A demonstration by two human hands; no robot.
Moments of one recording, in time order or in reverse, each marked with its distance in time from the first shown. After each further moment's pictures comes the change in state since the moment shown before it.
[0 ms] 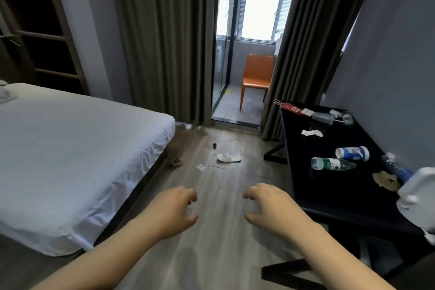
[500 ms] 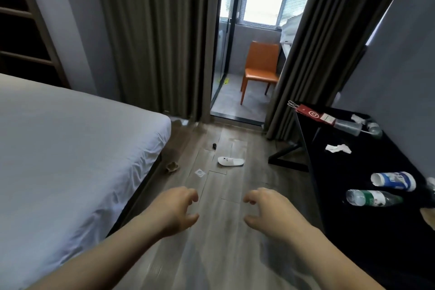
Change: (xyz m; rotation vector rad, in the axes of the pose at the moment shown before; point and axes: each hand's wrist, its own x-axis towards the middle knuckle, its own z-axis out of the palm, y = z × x) left_hand 0.239 -0.150 -0.026 -0.038 -0.112 0.022; right_hand 0.271 0.012 0.014 0.011 -0.100 0.084
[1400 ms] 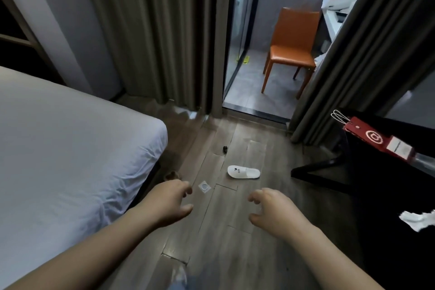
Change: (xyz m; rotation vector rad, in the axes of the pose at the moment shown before) left_hand 0.423 -0.118 -0.037 -0.074 -0.067 -0.151; right_hand 0.428 0.160 -0.029 0.052 -0.189 -0.001
